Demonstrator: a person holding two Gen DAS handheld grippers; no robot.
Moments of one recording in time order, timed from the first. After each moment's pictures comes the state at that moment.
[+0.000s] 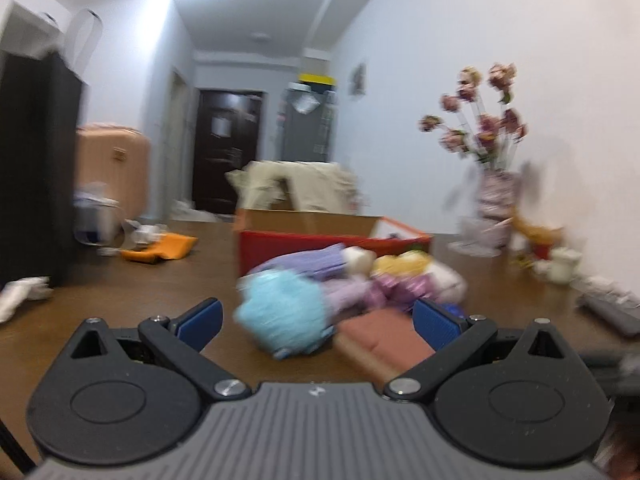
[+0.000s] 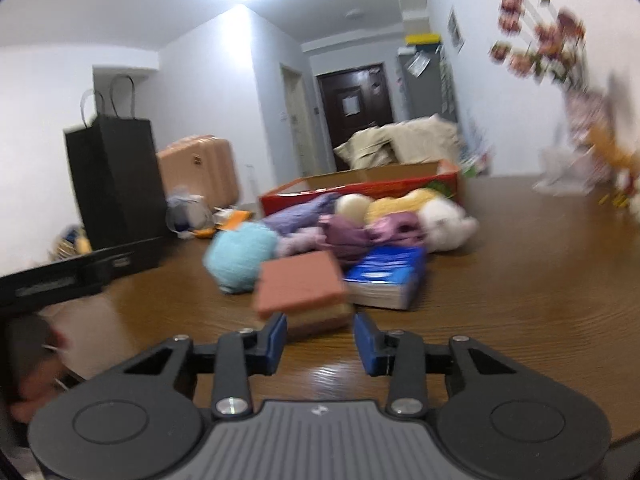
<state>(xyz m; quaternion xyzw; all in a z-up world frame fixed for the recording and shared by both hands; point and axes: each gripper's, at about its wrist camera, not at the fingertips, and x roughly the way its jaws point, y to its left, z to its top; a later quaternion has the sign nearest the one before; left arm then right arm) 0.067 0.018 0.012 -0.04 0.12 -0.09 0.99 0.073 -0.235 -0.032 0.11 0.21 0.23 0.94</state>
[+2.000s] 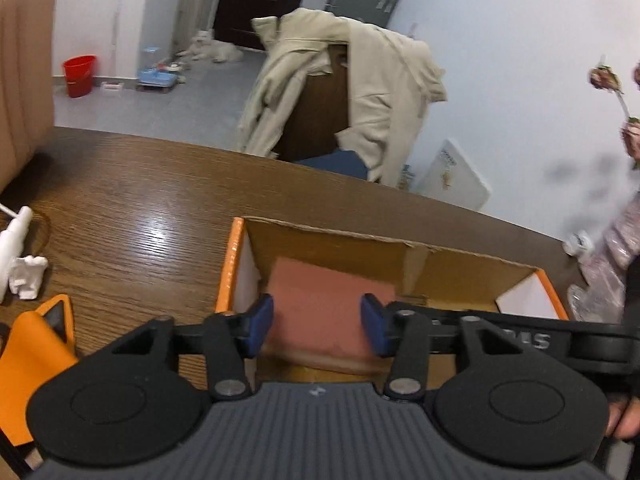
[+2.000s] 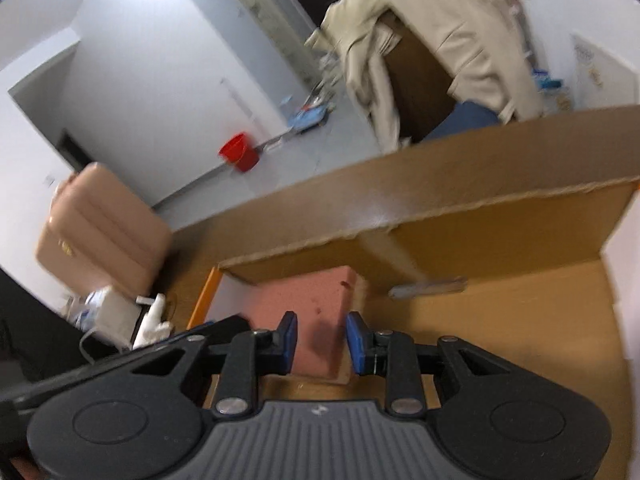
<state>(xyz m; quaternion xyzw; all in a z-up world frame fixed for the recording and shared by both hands) 0.556 0.072 0.039 -0.13 0.37 -0.06 0.92 0.613 -0.142 0.005 0.20 0.43 0.25 0.84</state>
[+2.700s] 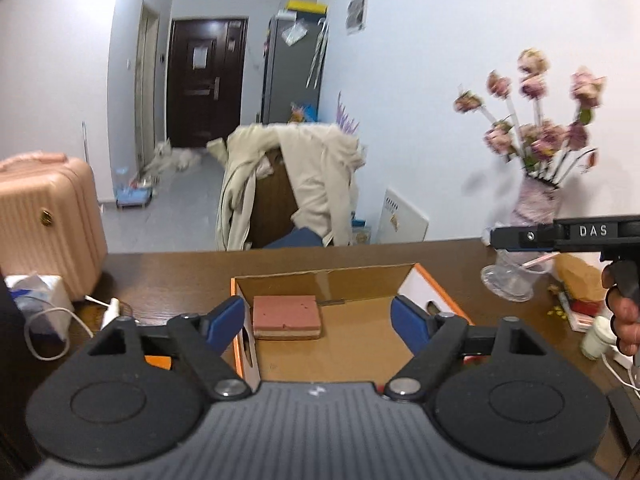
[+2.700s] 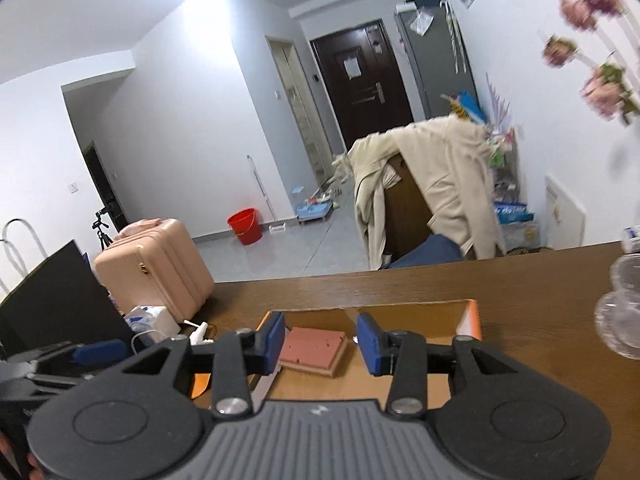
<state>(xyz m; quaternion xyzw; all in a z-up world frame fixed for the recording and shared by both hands) 0.325 0.045 0.192 -0.01 0.24 -0.10 0.96 0.400 -0.271 0.186 0.12 0.27 0.22 0.93</state>
